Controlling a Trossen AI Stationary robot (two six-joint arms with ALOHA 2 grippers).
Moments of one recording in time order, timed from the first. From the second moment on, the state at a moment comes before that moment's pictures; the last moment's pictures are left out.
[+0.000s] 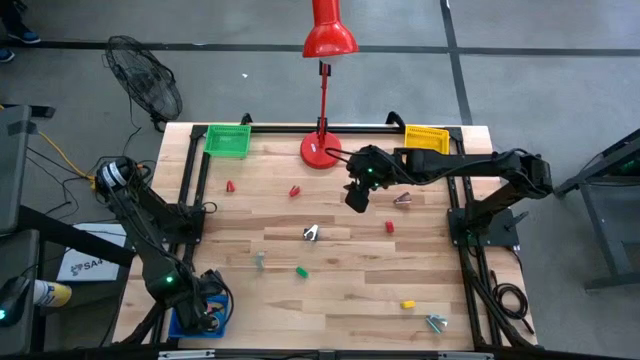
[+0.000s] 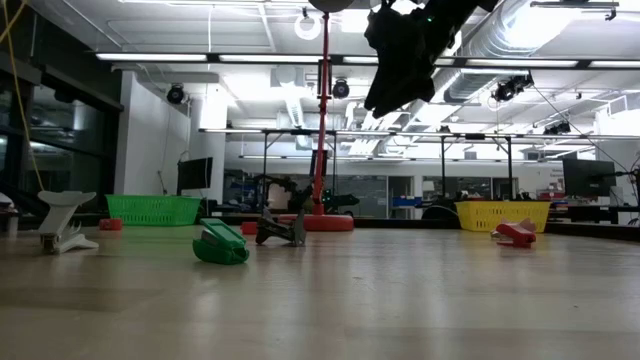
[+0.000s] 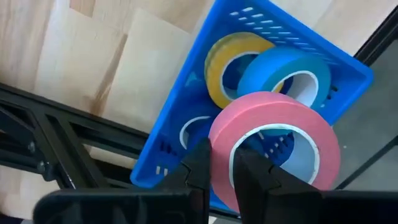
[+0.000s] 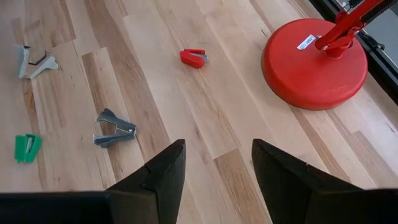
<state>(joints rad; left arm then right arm) -1.03 1.44 1.05 -1.01 0.18 -1.52 -0.16 1.48 1.19 -0.55 0.10 0.25</state>
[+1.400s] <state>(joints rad) -1.09 1.45 1.12 -1.11 0.09 -1.69 -0.15 1.48 1.19 -0.55 0.09 0.20</state>
